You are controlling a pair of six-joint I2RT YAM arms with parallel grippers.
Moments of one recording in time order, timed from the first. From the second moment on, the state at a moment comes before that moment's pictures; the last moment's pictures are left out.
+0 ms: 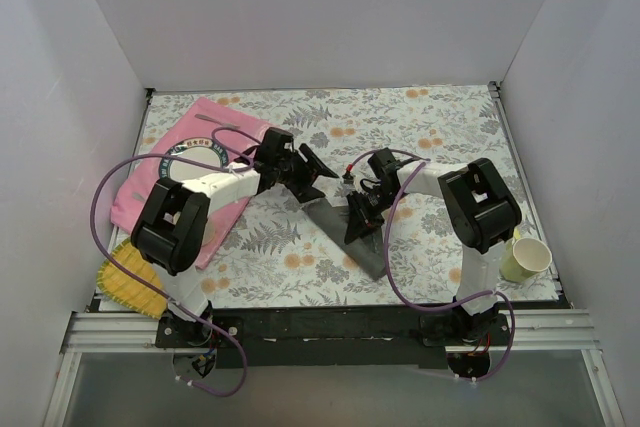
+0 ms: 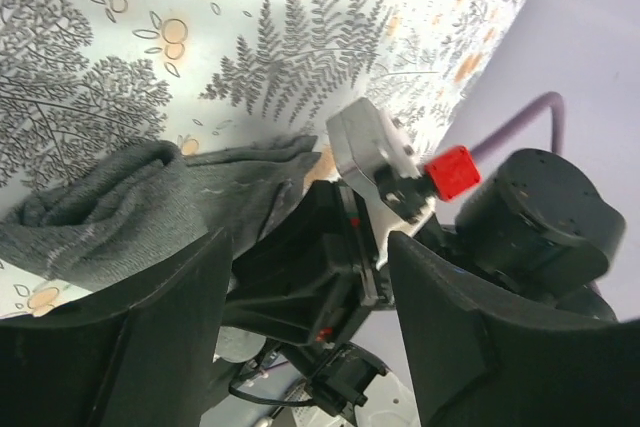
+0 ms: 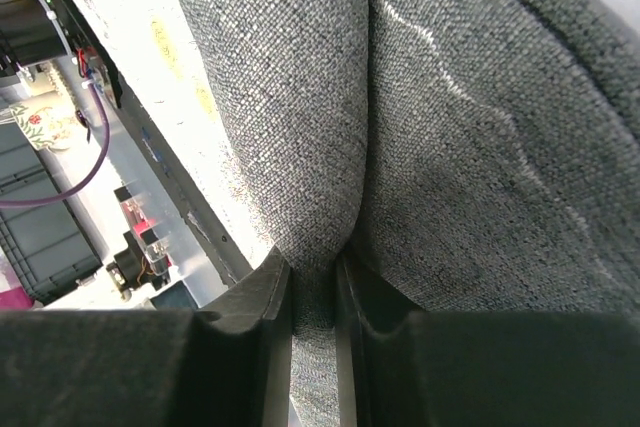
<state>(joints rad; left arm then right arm) -0.50 1.78 1.11 -0.11 0.42 -1.26 0.49 1.94 1.10 -0.56 -0.85 0.10</state>
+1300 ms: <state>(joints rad) -0.54 1.81 1.03 -0.11 0.46 -1.29 0.52 1.58 0.88 -0.65 -0.44 0.07</state>
